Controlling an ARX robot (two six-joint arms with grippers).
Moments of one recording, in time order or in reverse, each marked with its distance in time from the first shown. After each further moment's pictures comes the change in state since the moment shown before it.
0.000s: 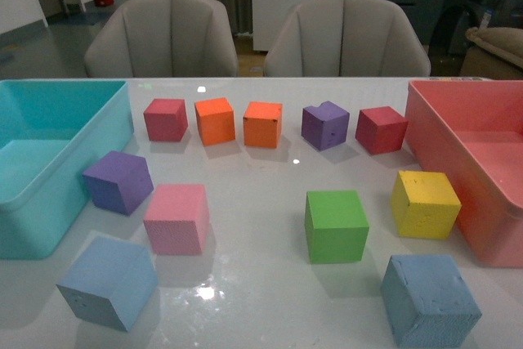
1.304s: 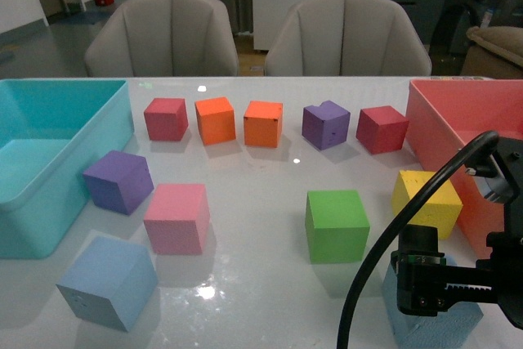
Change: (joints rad) left arm 0.000 0.000 0.000 0.000 0.000 0.000; right arm 0.201 1.033 0.258 -0.014 0.019 0.299
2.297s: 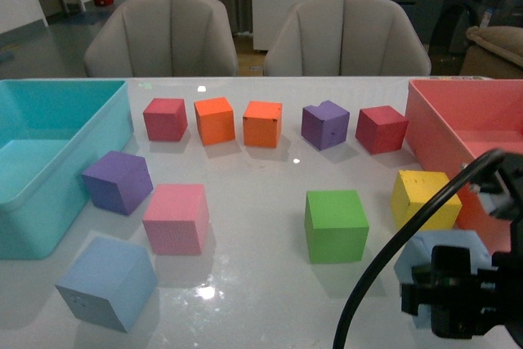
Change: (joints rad) left arm 0.000 0.000 0.000 0.000 0.000 0.000; right arm 0.017 -0.027 -0.054 0.040 -0.001 -0.002
